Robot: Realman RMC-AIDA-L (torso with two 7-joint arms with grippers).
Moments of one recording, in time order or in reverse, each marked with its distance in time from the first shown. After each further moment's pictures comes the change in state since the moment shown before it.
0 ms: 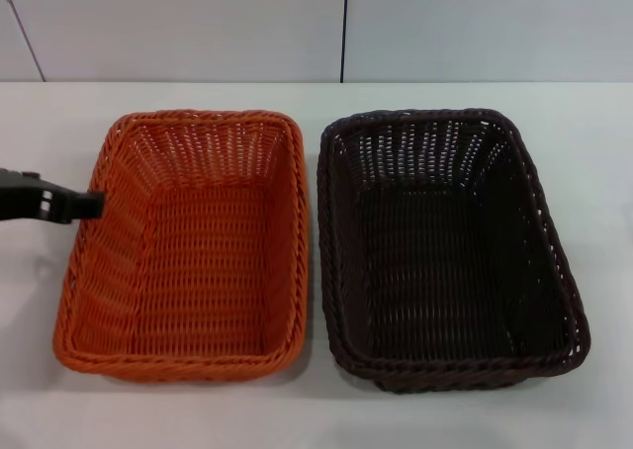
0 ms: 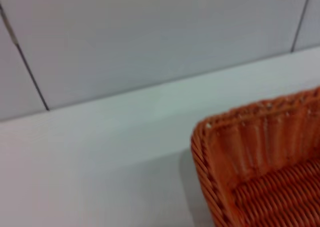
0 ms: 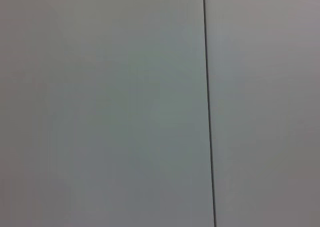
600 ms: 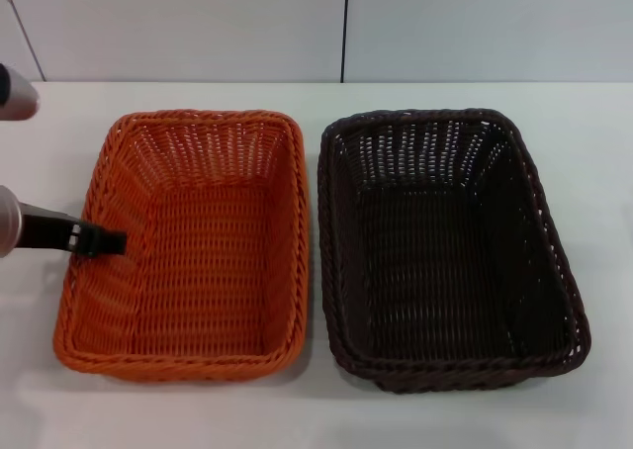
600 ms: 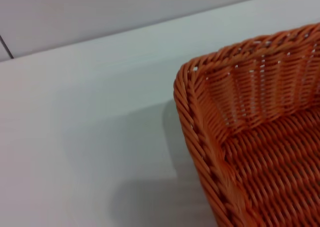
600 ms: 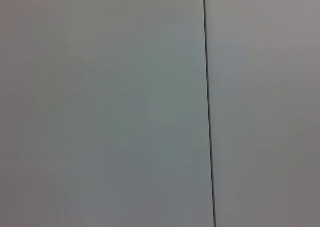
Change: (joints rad) left arm -0.102 0.000 0.017 0.191 0.038 -0.016 -0.016; right arm -0.003 0.000 -0.002 0.000 0.000 0.000 0.000
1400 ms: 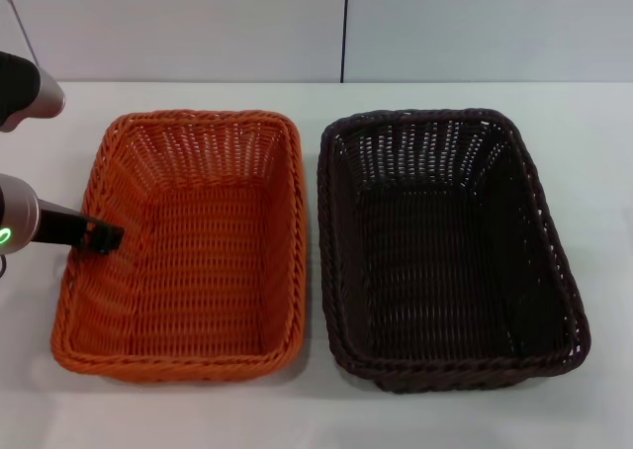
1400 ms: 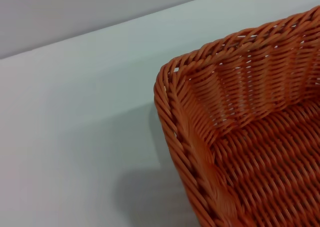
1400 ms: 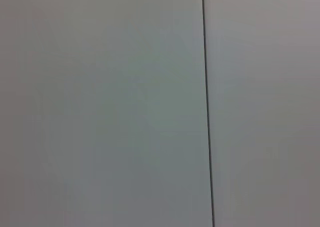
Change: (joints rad) left arm -0.061 0.001 0.001 0.066 0.018 -0.002 0.023; right arm -0.009 0.002 -0.007 0.000 0.000 0.010 0.000
